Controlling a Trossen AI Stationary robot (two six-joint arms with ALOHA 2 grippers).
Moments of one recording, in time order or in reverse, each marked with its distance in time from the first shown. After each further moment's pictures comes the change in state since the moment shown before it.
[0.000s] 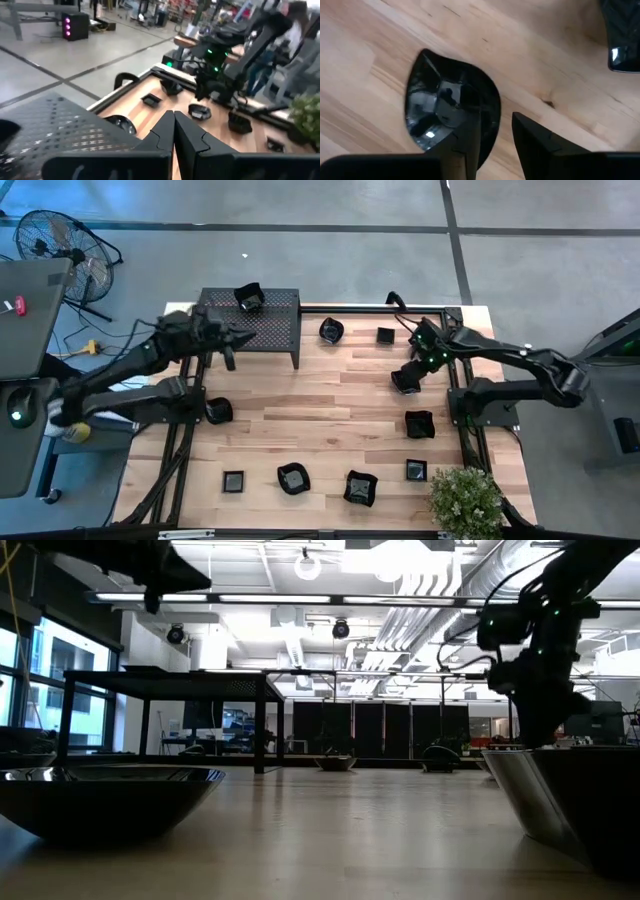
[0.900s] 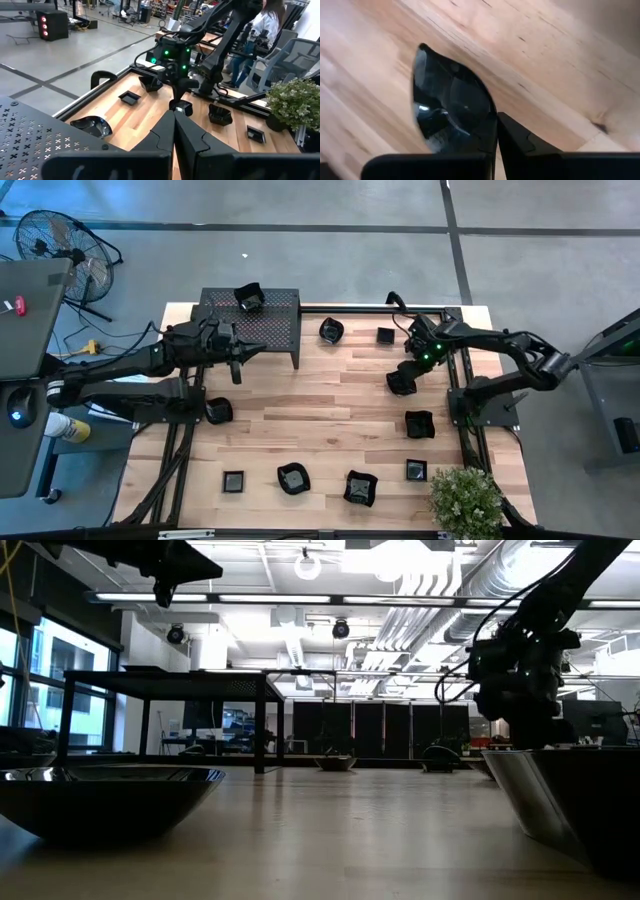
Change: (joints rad) left arm -0.209 0.046 0.000 0.060 -0.107 -0.015; right arm -0.122 0.193 0.002 0.100 -0.261 -0.134
